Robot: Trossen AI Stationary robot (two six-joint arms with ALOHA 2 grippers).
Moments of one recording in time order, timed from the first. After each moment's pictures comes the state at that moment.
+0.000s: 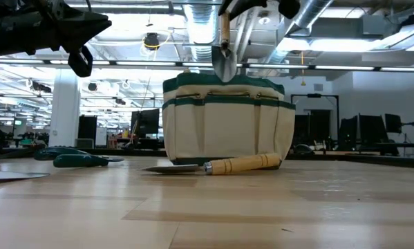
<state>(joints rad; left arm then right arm) -0.03 0.36 0.02 0.59 -0.08 -0.45 0.30 1.74 1.57 -0.70 1.10 1.11</state>
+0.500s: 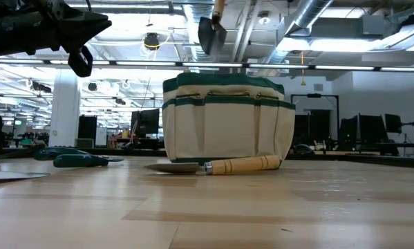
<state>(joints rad) -0.03 0.36 0.02 0.59 -0.08 -0.45 0.38 1.74 1.60 -0.62 1.16 1.12</state>
